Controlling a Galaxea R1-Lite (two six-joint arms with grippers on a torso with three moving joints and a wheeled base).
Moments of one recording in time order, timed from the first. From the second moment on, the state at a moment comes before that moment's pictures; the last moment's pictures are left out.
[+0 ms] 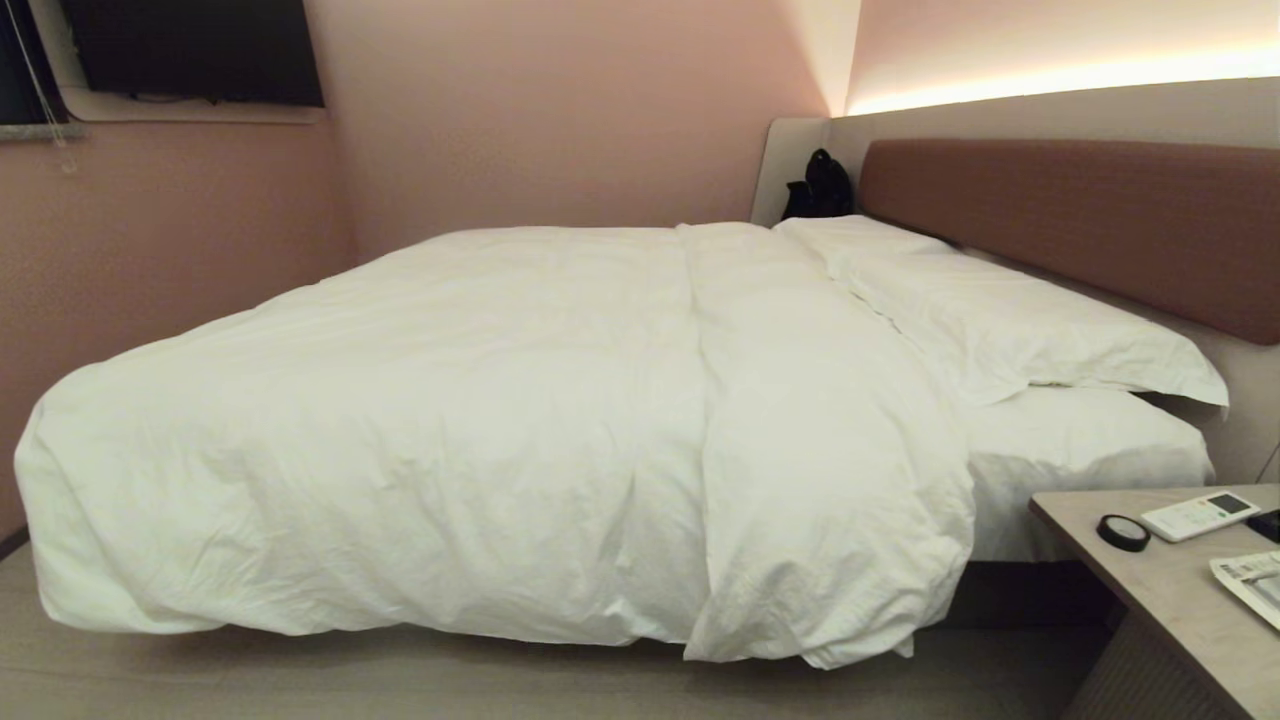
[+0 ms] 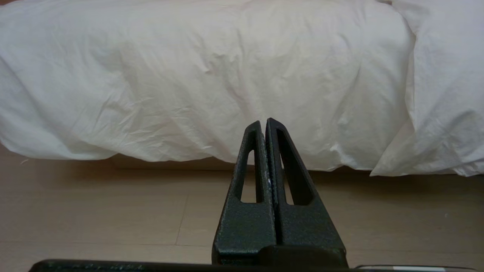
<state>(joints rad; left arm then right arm) -0.01 0.00 -0.02 0.04 -0.01 -0.02 0.00 0.00 0.00 0.01 0.01 -0.04</state>
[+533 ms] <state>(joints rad) -0.01 0.00 -0.02 0.04 -0.02 -0.02 0.00 0.00 0.00 0.01 0.01 -0.04</state>
